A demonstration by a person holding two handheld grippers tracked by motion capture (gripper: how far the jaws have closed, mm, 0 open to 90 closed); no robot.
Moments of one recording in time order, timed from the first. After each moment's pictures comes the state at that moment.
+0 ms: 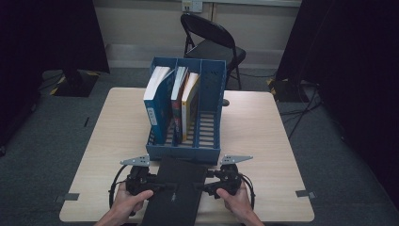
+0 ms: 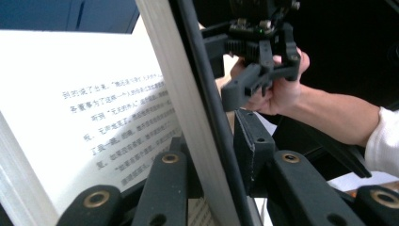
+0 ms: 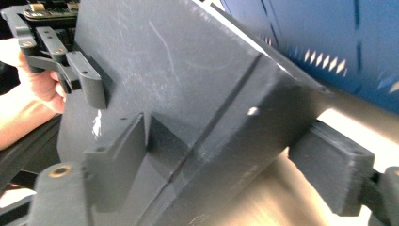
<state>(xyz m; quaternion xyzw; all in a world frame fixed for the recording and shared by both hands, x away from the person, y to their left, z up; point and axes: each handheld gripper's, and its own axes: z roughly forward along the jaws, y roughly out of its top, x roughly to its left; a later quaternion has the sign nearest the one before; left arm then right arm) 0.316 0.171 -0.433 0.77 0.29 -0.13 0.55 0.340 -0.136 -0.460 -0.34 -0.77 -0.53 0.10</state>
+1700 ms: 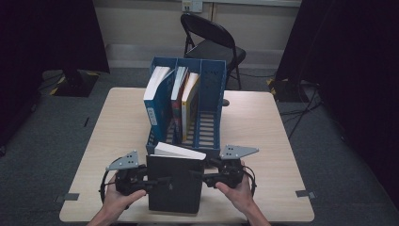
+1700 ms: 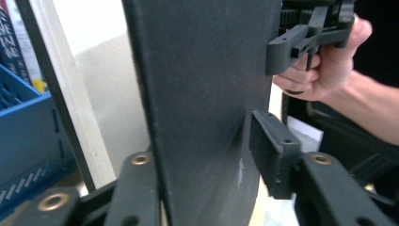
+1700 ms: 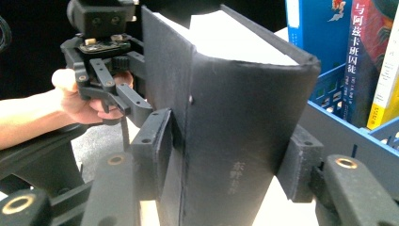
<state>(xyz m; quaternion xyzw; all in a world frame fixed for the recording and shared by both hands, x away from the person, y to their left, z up) 0.308 0.190 -0.410 0.77 0.26 0.00 0.58 0.331 -0.126 -0.393 -0.24 -0.78 -0.58 0.01</state>
